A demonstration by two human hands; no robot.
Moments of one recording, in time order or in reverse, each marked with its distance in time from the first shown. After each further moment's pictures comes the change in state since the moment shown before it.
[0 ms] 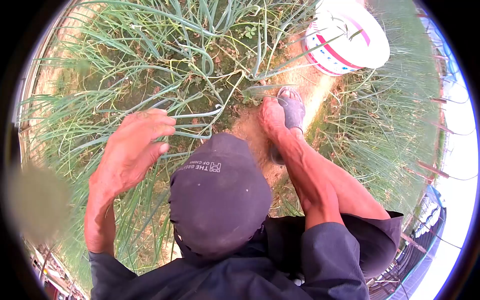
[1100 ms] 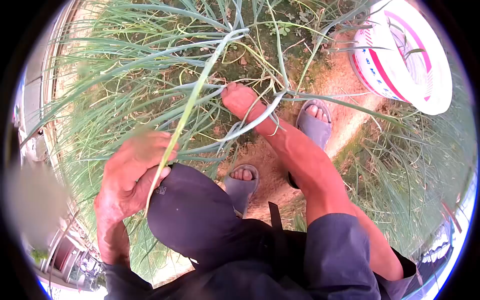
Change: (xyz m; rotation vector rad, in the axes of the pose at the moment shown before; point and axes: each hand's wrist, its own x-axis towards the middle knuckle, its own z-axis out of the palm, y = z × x) left_hand 0.082 0.010 -0.028 -0.040 -0.099 -0.285; right_hand 0.114 -0.096 -0.049 0.321 0.376 -0.670
